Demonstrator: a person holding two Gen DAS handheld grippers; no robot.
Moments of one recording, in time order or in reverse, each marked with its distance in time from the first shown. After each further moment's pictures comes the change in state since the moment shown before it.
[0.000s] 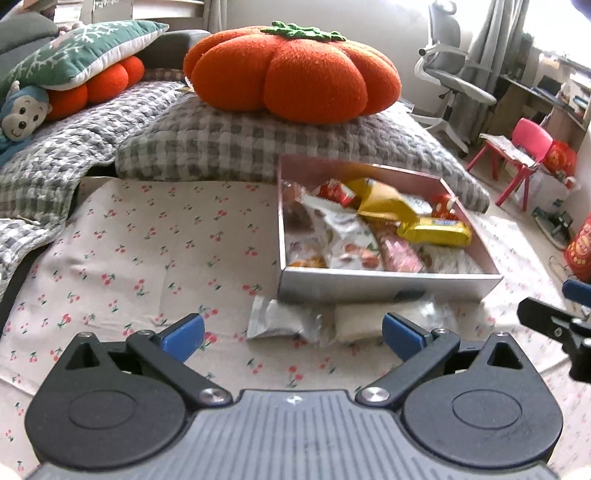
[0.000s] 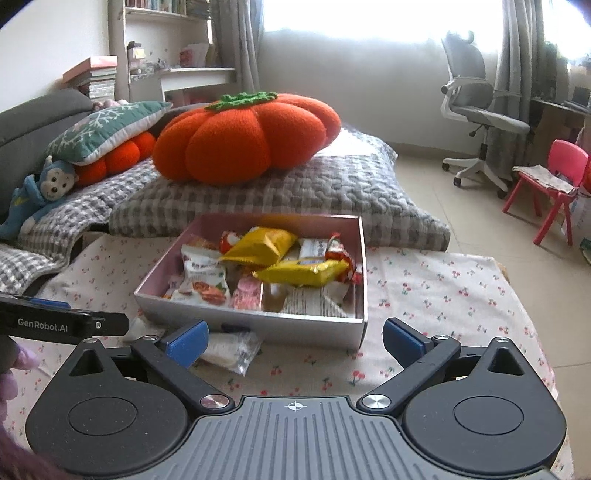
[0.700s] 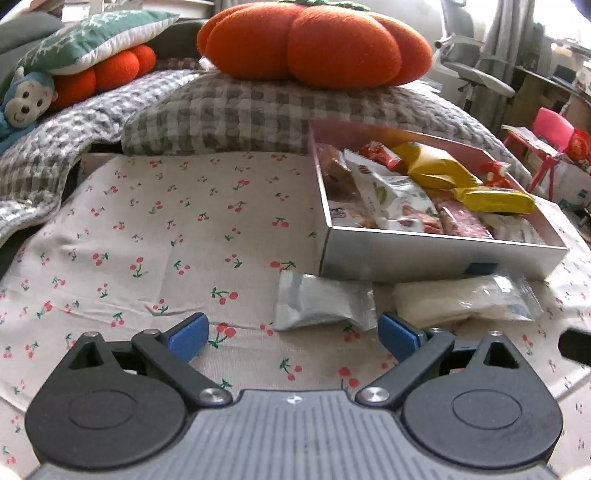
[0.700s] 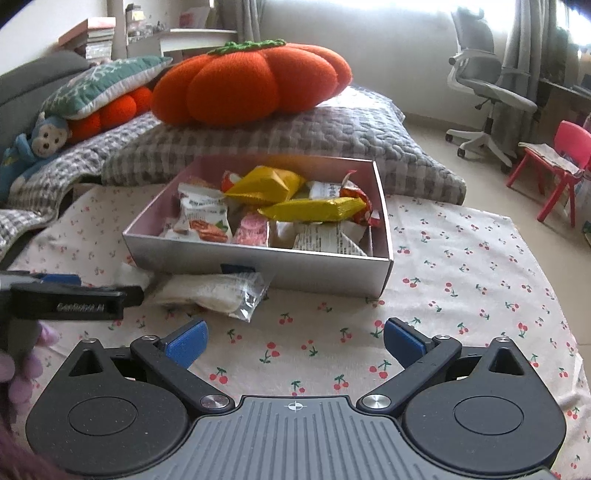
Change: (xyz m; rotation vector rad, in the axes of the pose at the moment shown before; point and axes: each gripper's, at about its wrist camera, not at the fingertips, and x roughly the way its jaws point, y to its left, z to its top) left arm 0.052 0.015 -0.026 0.002 -0.021 0.060; right arm 0.034 0.015 -0.031 -0.031 0.108 -0.019
